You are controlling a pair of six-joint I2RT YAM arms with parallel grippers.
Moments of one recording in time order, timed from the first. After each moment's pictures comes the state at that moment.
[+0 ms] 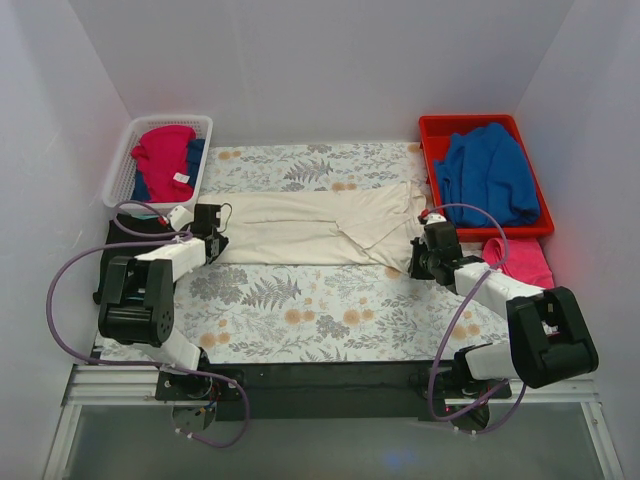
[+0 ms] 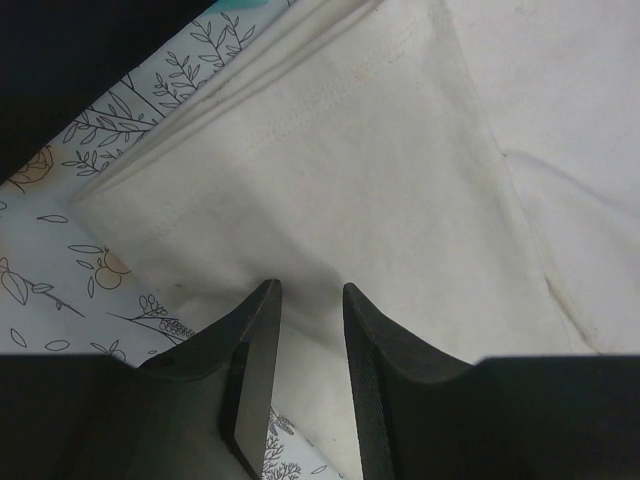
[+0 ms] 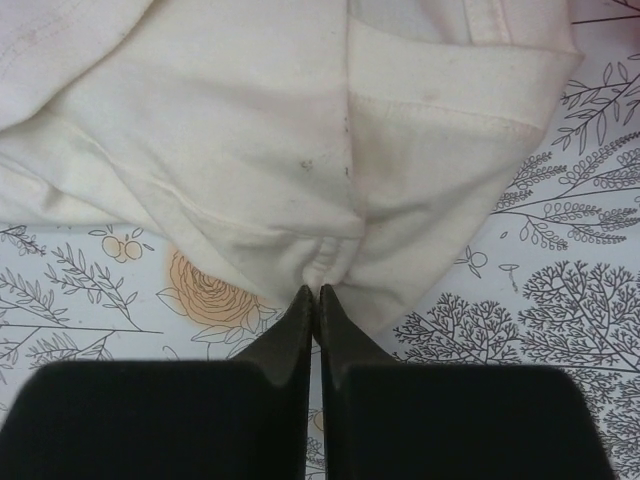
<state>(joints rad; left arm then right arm) -0.09 1.57 0.76 -0.12 -0.42 -0.93 0.30 1.34 0.54 -0.07 -0.01 0.28</state>
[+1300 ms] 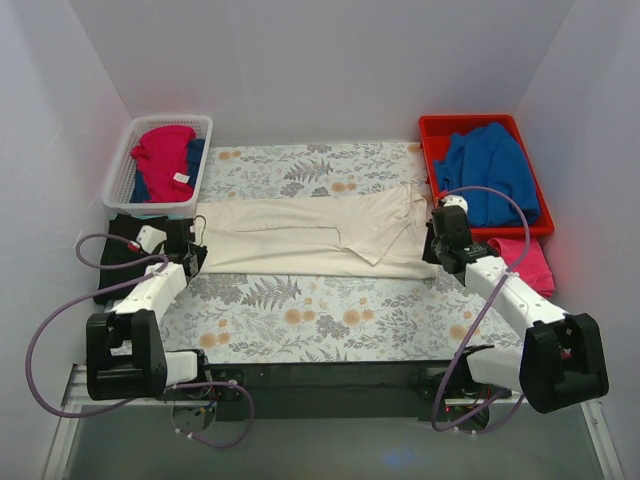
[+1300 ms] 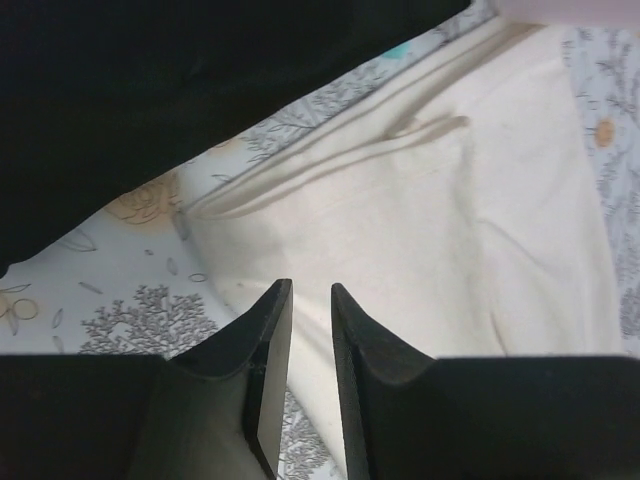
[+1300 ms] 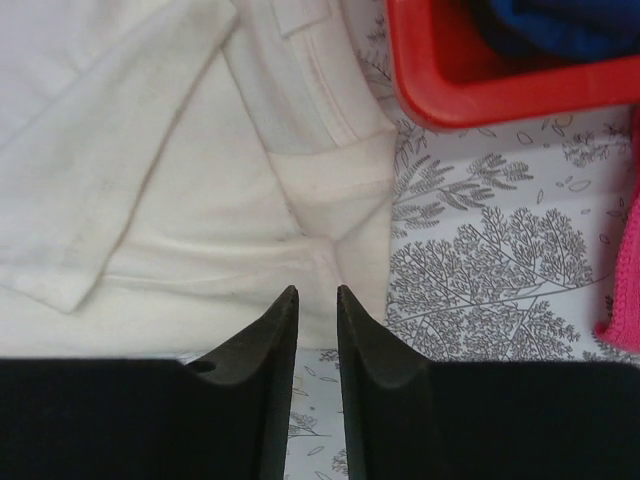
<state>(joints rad) 0.05 1.27 0.60 -0.23 -0.36 -1.07 0.30 1.22 0.69 -0.33 0.25 0.33</state>
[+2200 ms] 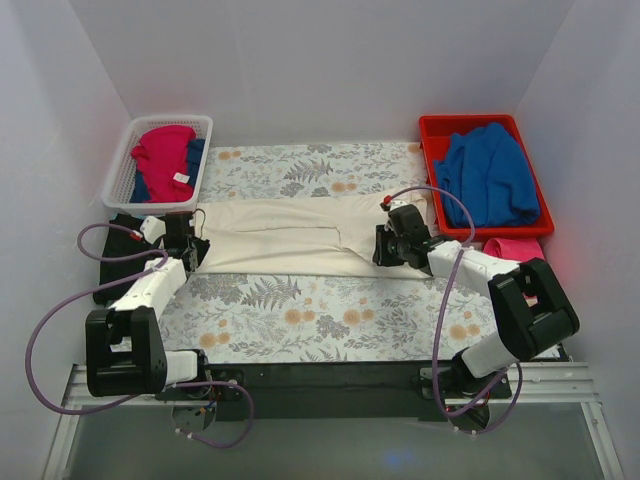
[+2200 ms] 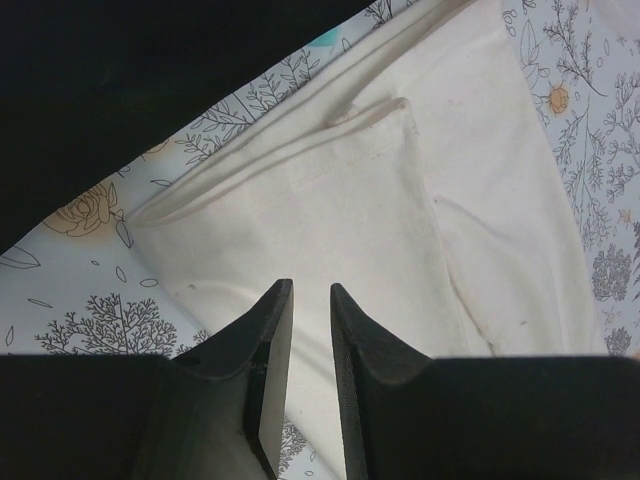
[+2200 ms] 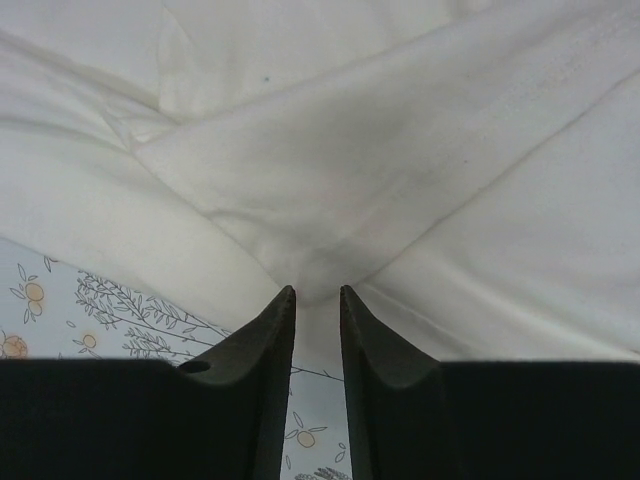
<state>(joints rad) 0.04 1.28 0.67 -0.21 -0.29 -1.00 0.50 1.50 0.78 -0.13 -0.05 0.35</state>
